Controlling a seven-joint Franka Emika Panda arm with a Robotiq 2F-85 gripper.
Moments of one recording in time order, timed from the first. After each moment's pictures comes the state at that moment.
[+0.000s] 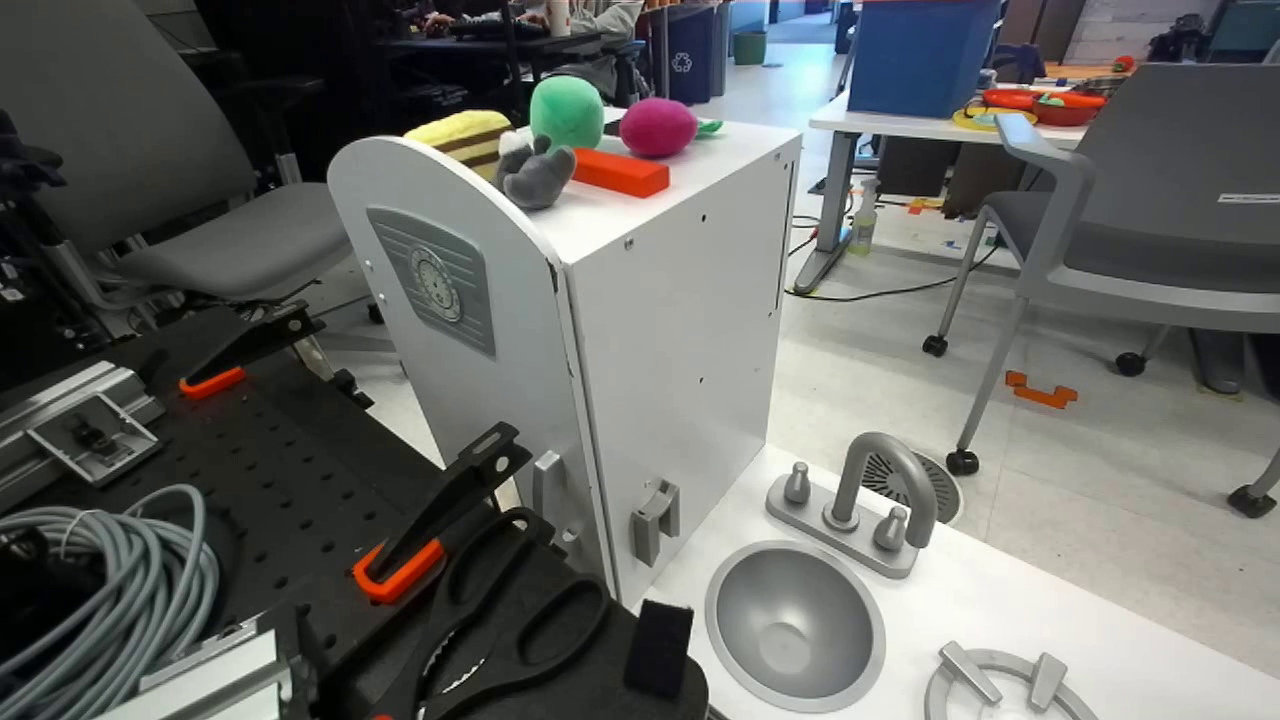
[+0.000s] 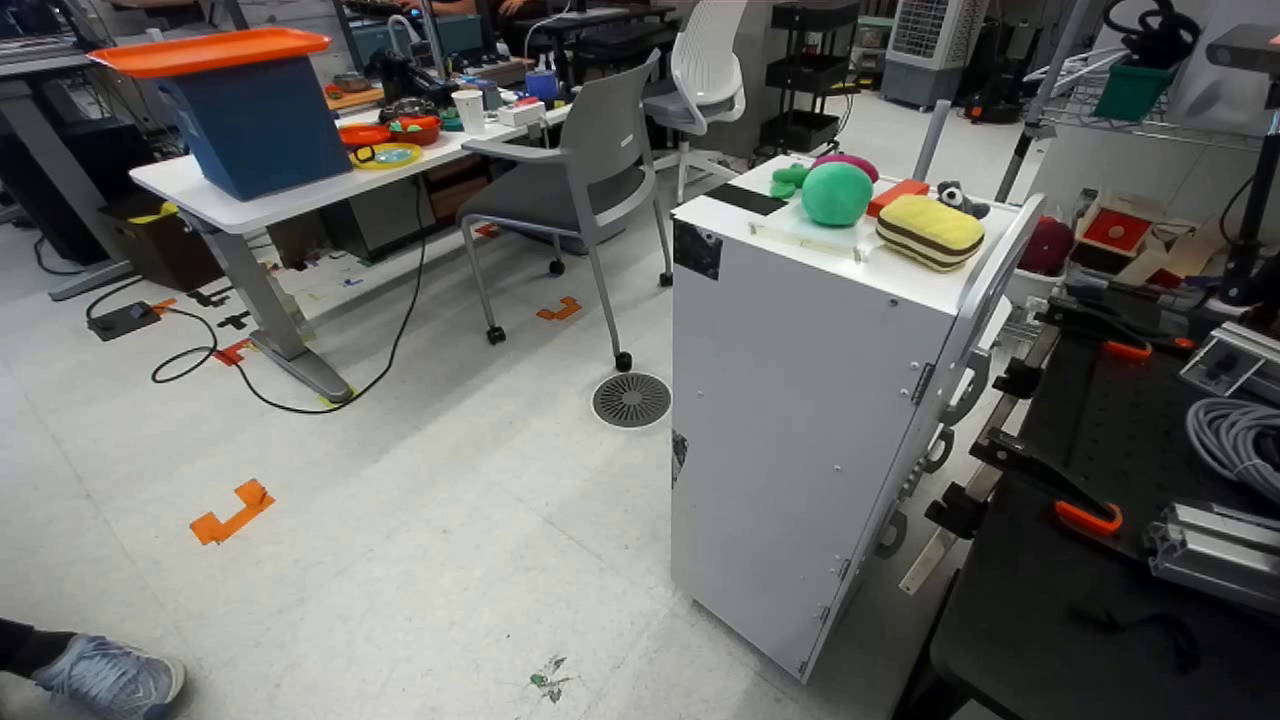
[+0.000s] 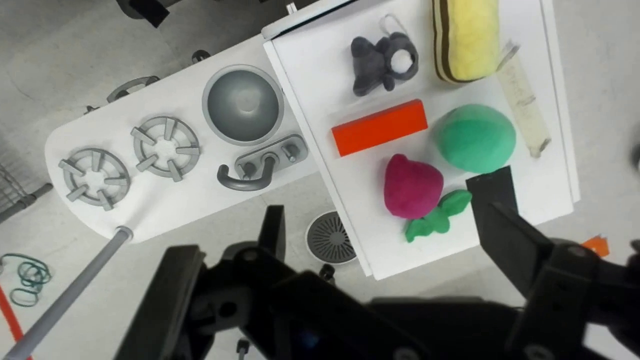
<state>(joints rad) -0.13 -0.17 -0.05 -2.19 0.00 2.09 0.17</state>
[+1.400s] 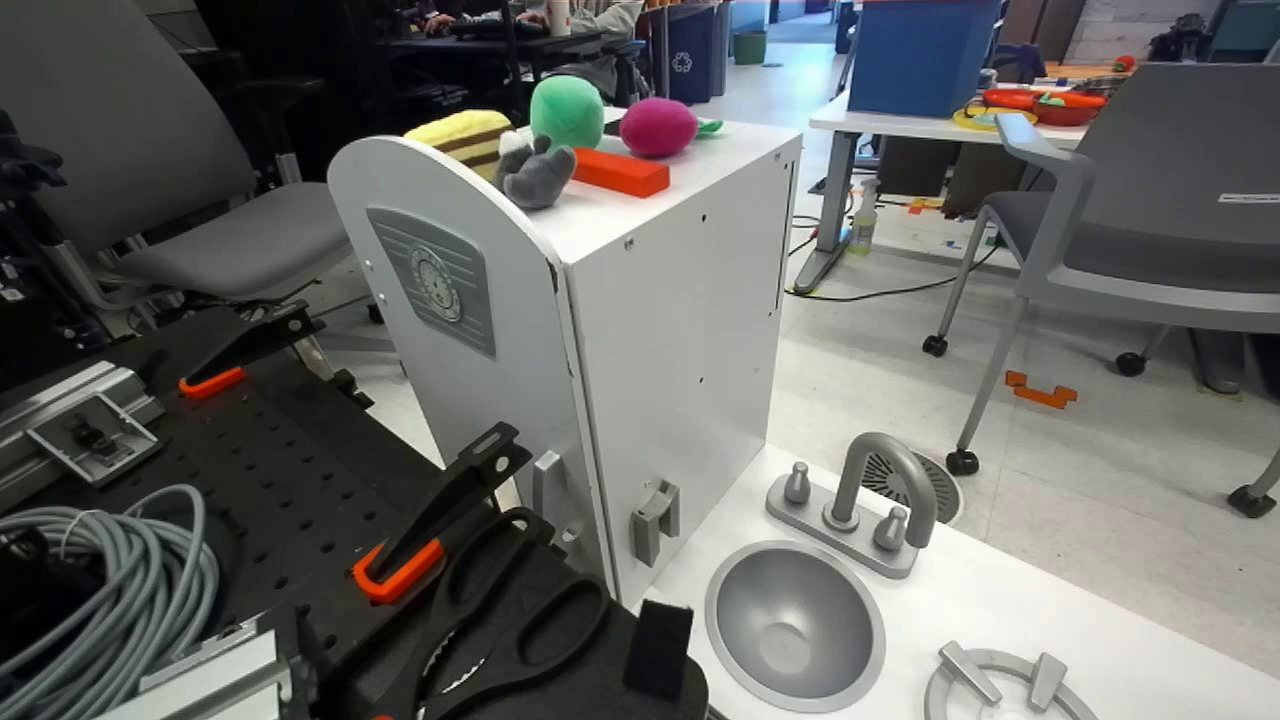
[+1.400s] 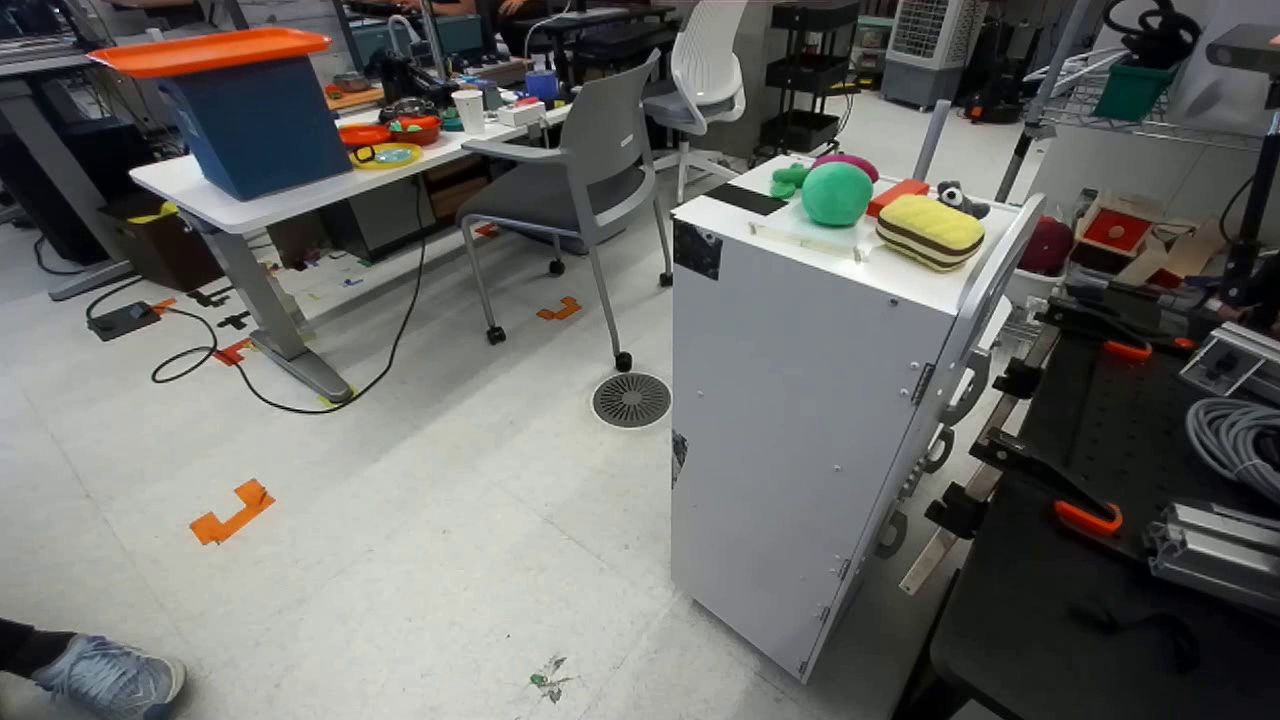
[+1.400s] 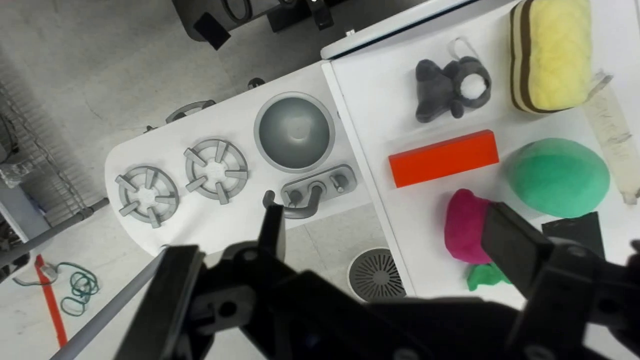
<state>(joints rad) -0.12 -0.06 -0.05 -2.14 -0.13 2.03 0.22</state>
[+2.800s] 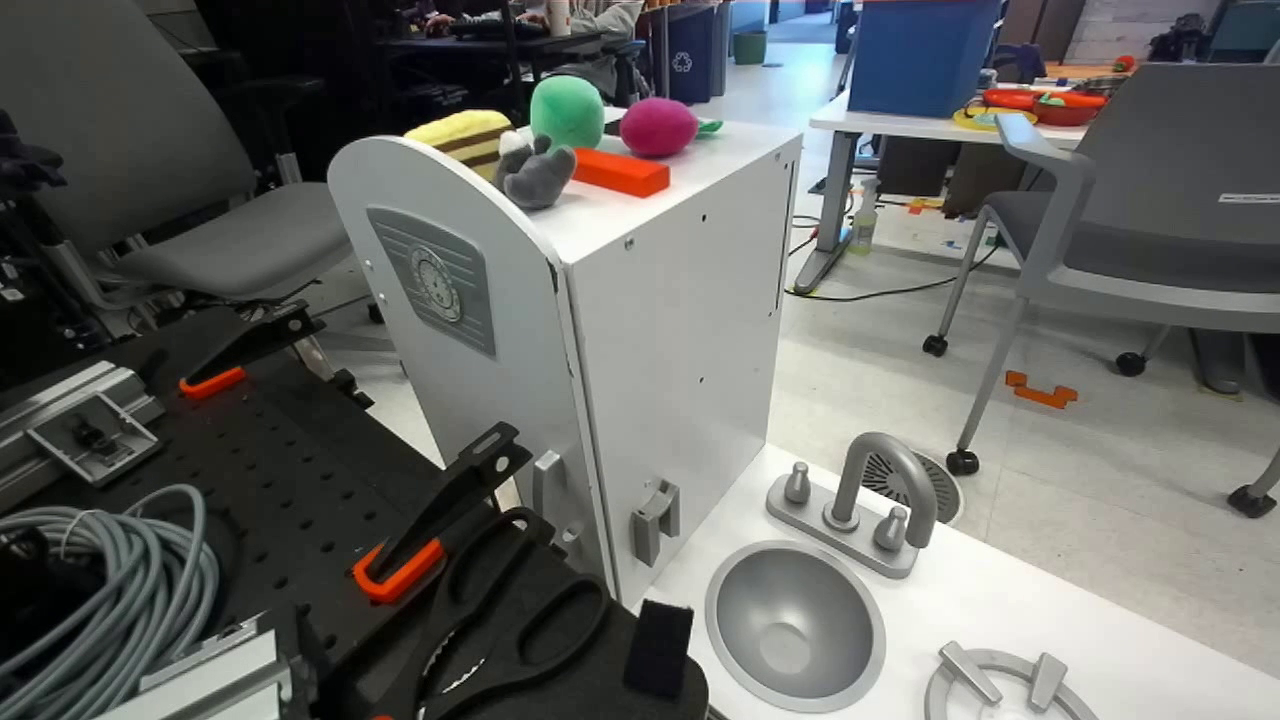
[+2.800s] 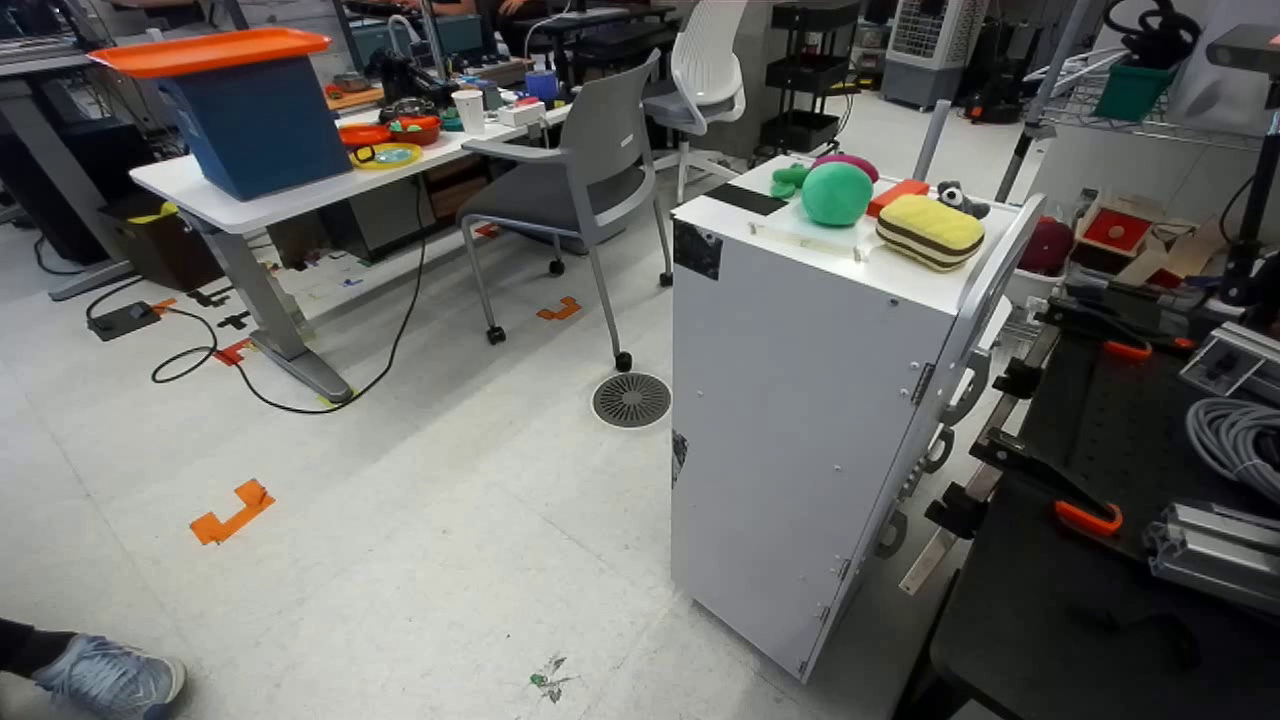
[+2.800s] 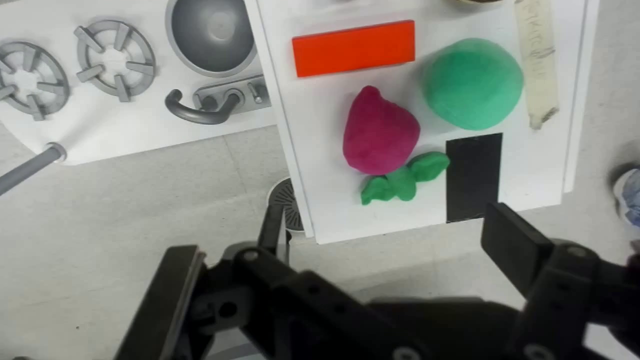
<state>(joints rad) -0.06 0.06 -0.04 -2.09 -0.01 2.30 0.06</state>
